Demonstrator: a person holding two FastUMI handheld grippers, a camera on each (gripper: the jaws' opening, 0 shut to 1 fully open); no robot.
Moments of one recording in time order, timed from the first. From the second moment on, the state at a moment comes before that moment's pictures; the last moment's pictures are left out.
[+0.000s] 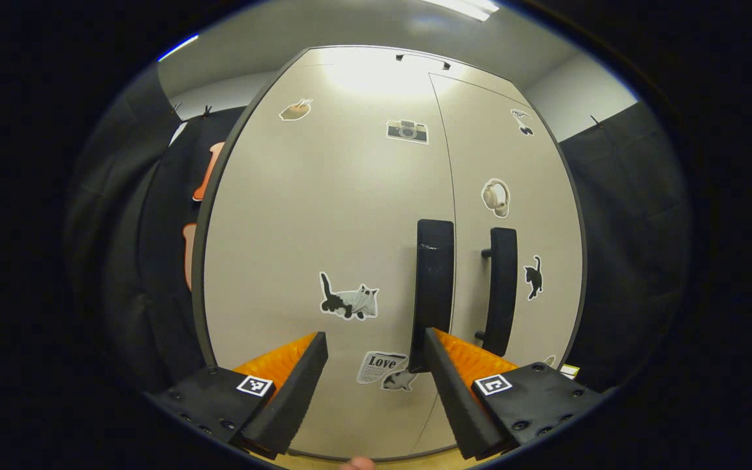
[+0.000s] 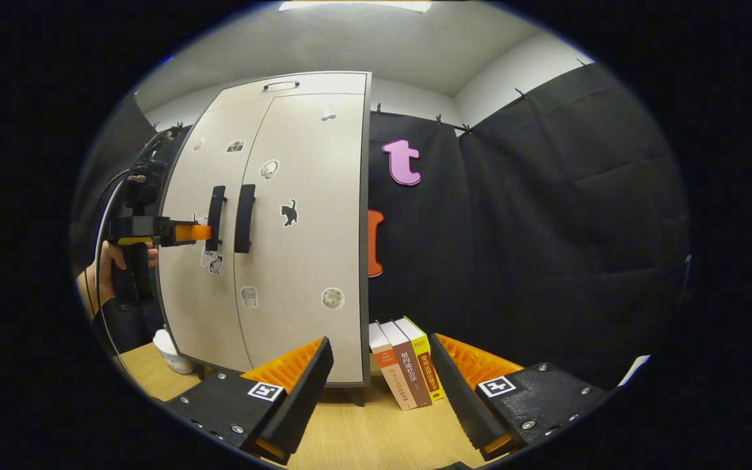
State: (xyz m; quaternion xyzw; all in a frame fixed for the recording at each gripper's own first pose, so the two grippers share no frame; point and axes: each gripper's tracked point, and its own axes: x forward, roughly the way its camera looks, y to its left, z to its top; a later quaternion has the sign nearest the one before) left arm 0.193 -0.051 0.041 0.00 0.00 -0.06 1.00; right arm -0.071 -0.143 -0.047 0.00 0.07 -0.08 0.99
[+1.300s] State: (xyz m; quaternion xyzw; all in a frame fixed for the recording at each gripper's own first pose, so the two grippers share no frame) left arm -0.001 0.008 -0.022 -0.03 0.02 0.04 1.00; right arm -0.061 -0.085 -0.051 0.02 0.07 0.00 1.00
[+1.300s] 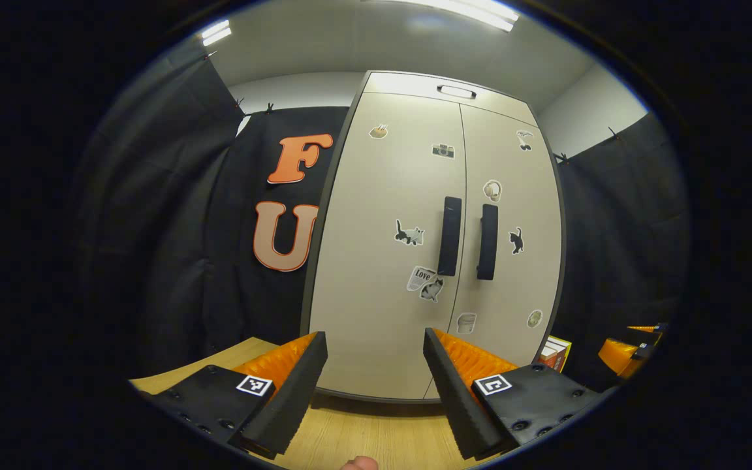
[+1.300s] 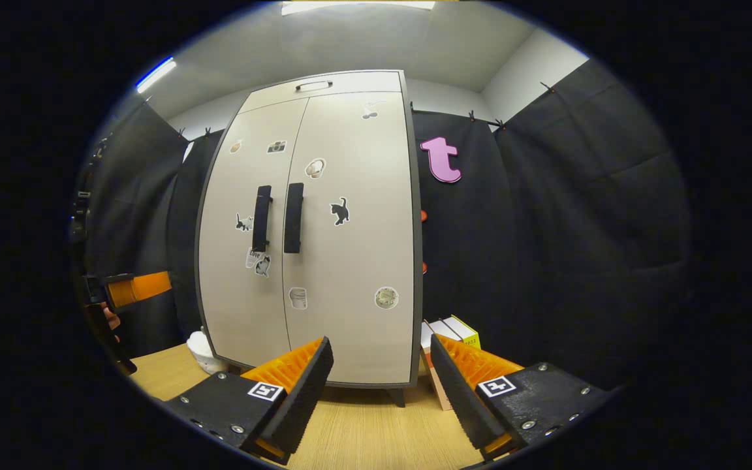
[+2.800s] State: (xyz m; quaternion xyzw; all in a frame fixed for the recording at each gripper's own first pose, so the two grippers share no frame) left arm -0.028 -0.008 -0.031 -0.03 0.03 0.02 1.00; right arm -0.062 -0.084 -0.045 0.04 0.06 -0.01 1.00
